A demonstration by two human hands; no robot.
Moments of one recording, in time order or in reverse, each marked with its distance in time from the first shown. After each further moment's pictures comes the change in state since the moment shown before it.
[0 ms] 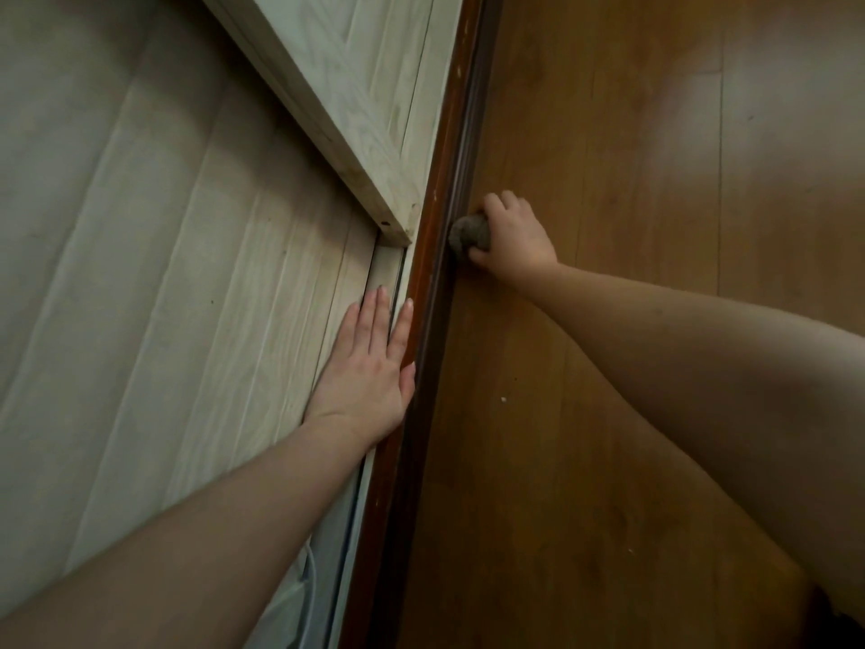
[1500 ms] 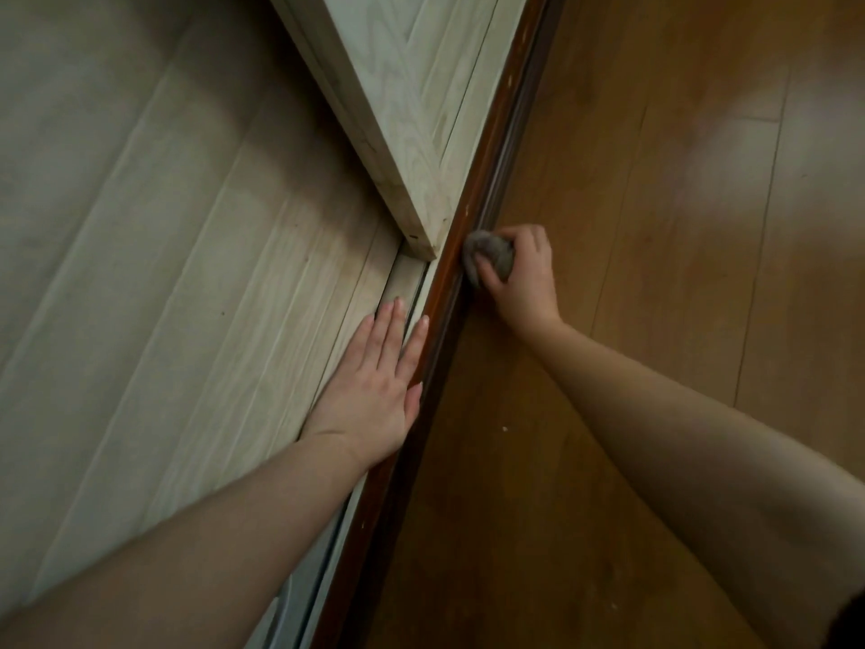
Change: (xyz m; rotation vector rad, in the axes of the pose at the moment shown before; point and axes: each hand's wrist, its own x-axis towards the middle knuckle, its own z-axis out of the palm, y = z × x) left_hand 0.000 0.001 0.003 -0.046 0.028 0.014; right_hand -0.019 -0.010 0.022 0.401 0.102 0.014
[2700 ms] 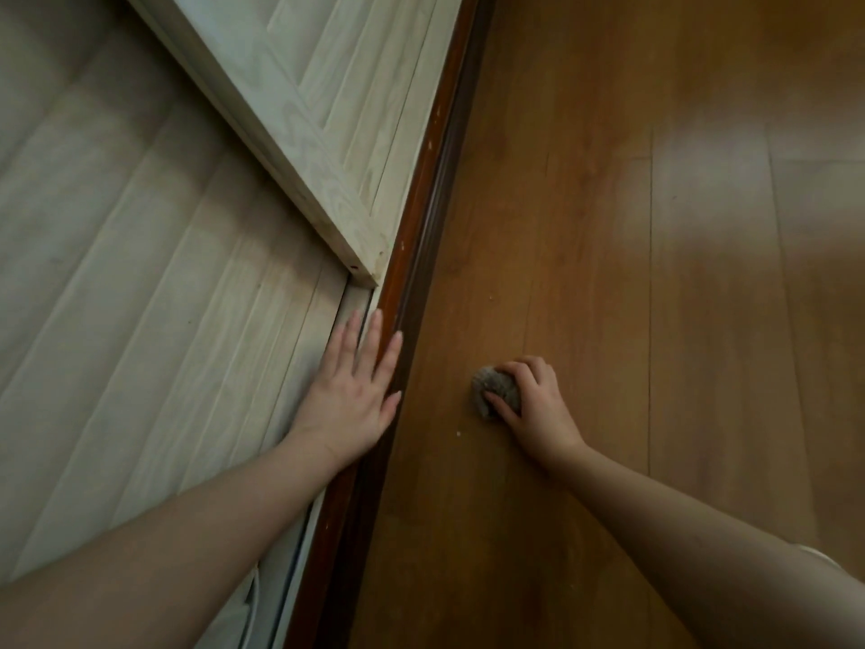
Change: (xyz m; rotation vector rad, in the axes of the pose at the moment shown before) left_hand 0.009 0.016 -0.014 0.104 0.098 0.000; right_hand -0.152 0.045 -0.069 -0.178 -0.176 0.073
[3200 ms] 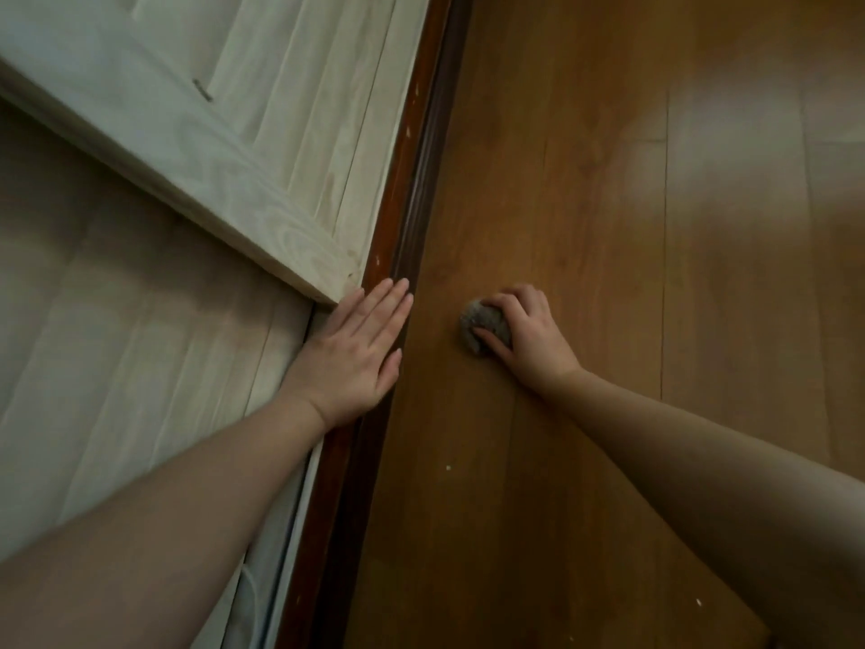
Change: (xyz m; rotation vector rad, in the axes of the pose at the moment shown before) left_hand 0.097 -0.016 0.008 -0.164 0.194 0.223; right_hand 0.116 0.009 -0.037 -0.137 0.035 -0.139
